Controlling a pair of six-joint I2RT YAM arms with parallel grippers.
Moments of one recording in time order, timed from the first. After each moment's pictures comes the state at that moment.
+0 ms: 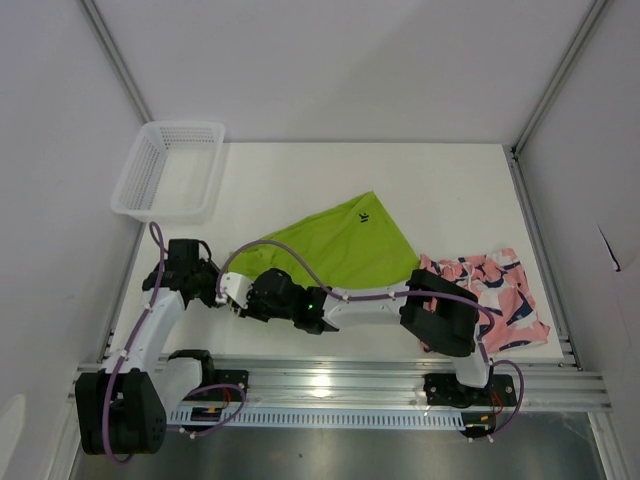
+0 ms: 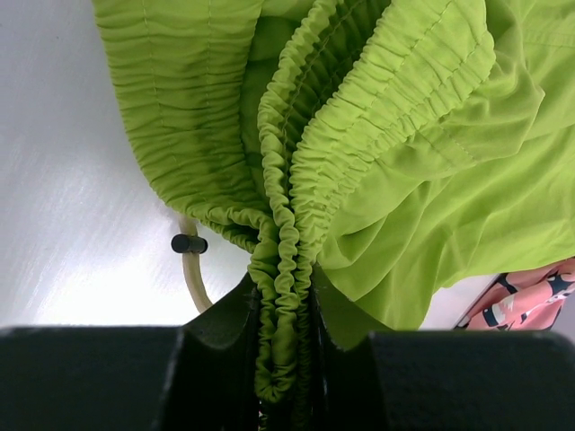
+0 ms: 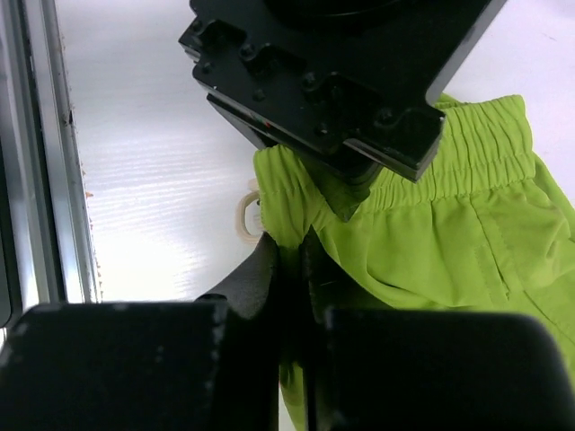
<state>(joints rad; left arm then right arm) 0.03 0.98 0.57 -0.67 0.26 -0.75 1.28 1.99 1.29 0.27 0.02 -0.25</state>
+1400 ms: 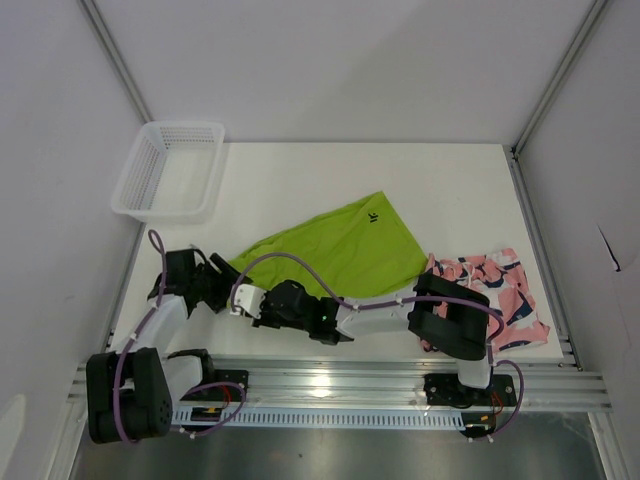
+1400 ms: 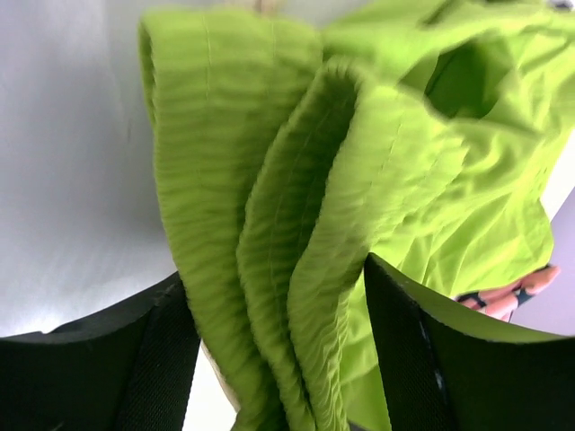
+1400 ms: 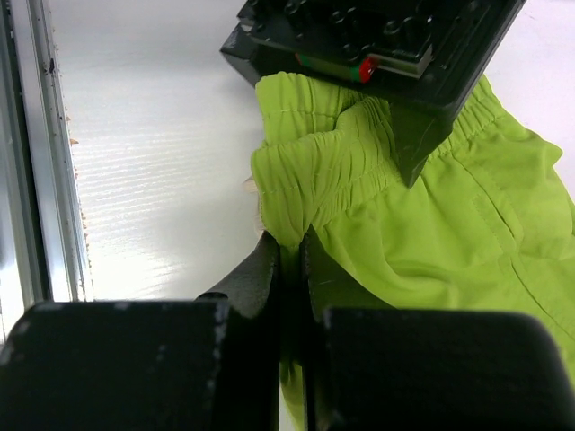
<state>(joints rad) 0.12 1.05 0.39 -0.30 0.40 -0.76 1.30 1.92 1.11 0.40 0.07 -0.31</state>
